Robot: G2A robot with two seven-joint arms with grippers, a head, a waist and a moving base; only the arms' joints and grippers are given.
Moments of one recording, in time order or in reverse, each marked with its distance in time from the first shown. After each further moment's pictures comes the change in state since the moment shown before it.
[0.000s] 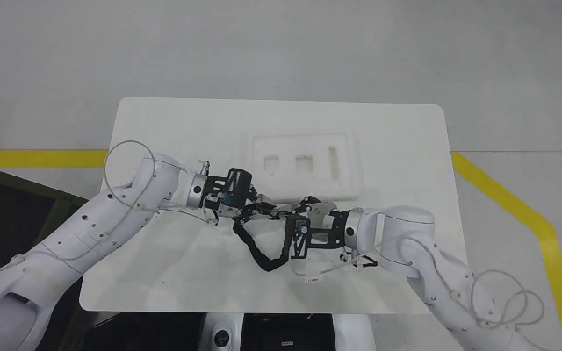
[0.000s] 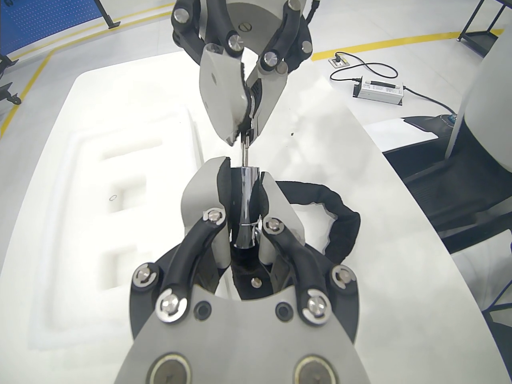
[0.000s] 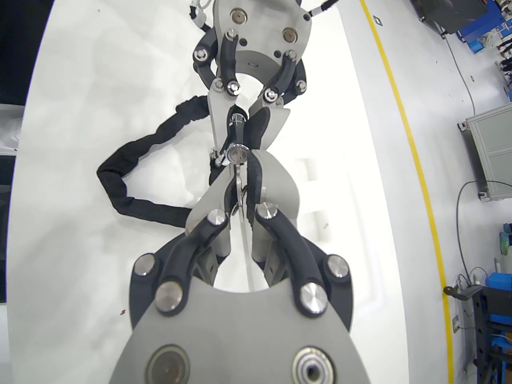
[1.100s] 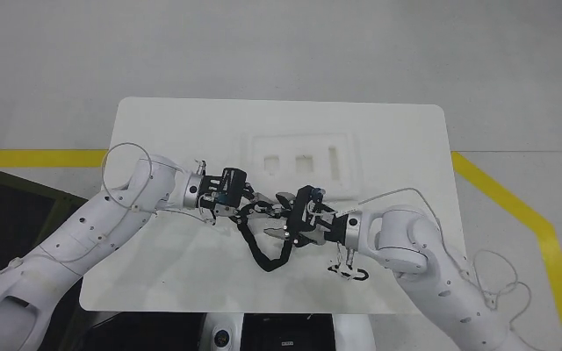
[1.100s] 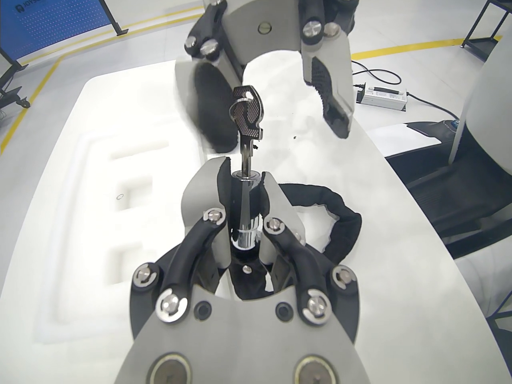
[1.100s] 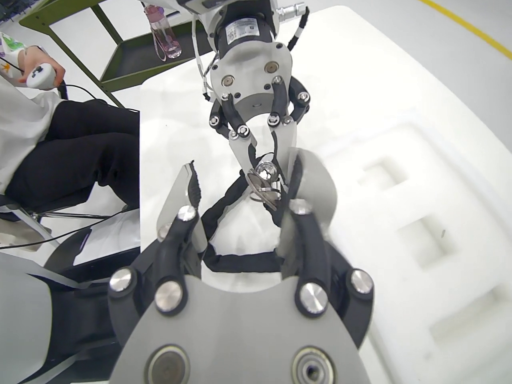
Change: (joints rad) left arm 0.036 0.004 -0.046 0.007 0.035 0.000 0.045; right arm -0.036 -0.011 0.018 0.026 0.534 0.204 0.144
